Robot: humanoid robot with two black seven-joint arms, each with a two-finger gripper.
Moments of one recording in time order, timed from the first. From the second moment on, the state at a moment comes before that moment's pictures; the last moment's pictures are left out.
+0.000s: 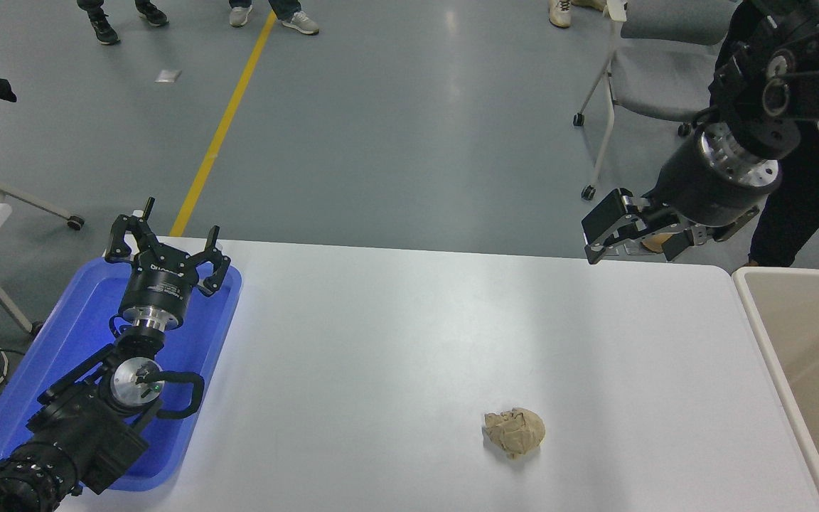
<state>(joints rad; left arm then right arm) -0.62 0.18 -0.87 -0.41 -0.09 -0.58 -0.50 2.25 -0.29 -1.32 1.34 -0.27 0.74 0.18</state>
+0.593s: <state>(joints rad) -0.62 0.18 -0.87 -0.41 -0.09 -0.58 -0.50 2.24 -0.29 -1.32 1.33 -0.27 0.74 0.18</state>
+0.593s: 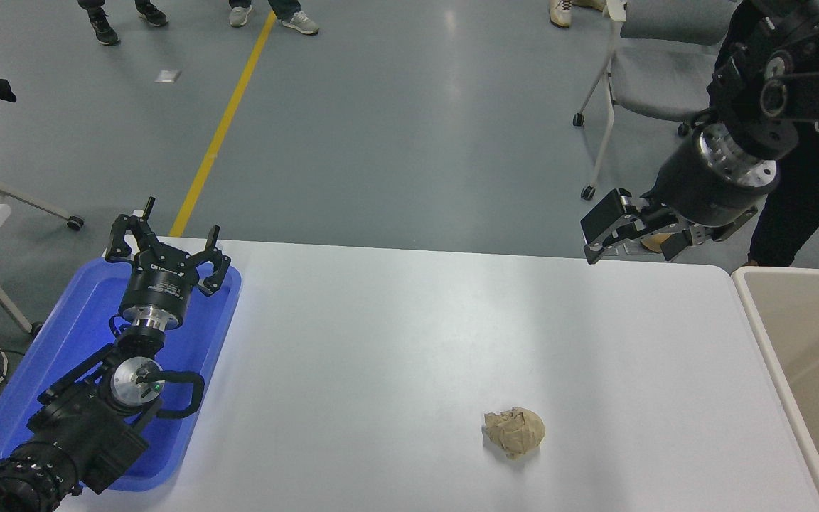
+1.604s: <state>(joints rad) -0.62 0.18 -0.87 -0.41 -0.09 -0.58 -0.50 2.17 -0.29 -1.32 1.23 -0.27 0.74 0.19</state>
